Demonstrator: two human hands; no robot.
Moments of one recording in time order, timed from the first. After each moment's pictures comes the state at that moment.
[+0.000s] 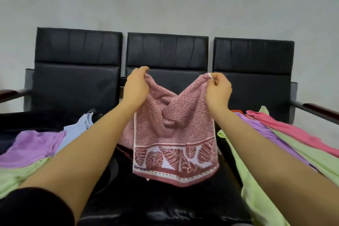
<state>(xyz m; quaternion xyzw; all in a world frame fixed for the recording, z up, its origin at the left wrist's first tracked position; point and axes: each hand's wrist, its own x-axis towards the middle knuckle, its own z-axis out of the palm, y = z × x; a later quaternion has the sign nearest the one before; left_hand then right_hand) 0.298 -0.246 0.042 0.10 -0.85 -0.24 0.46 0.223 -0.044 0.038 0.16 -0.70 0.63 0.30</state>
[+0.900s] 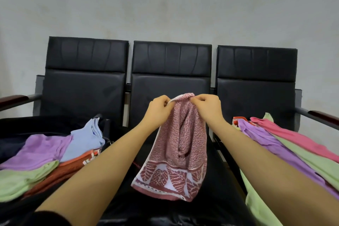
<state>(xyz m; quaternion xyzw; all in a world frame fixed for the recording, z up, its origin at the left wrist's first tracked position) 0.300 -0.208 0.007 0.05 -0.87 -0.37 0.33 0.234 -0.055 0.021 0.24 -0.79 0.53 0.19</state>
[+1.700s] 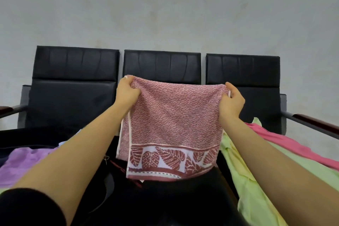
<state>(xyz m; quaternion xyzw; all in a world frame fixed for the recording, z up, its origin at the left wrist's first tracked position) 0.297 -0.265 0.070 0.13 -0.80 -0.40 0.43 0.199 0.000 0.047 0.06 -0.61 0.74 0.30</state>
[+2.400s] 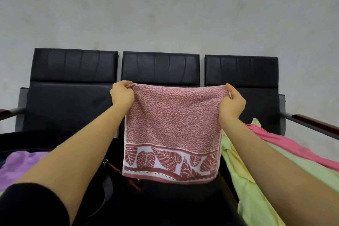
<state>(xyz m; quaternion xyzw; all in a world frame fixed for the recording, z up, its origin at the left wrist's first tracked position) 0.288 -0.268 0.071 0.21 -0.74 -0.44 0.47 0.200 0.001 0.051 0.04 -0.59 0.74 0.32</state>
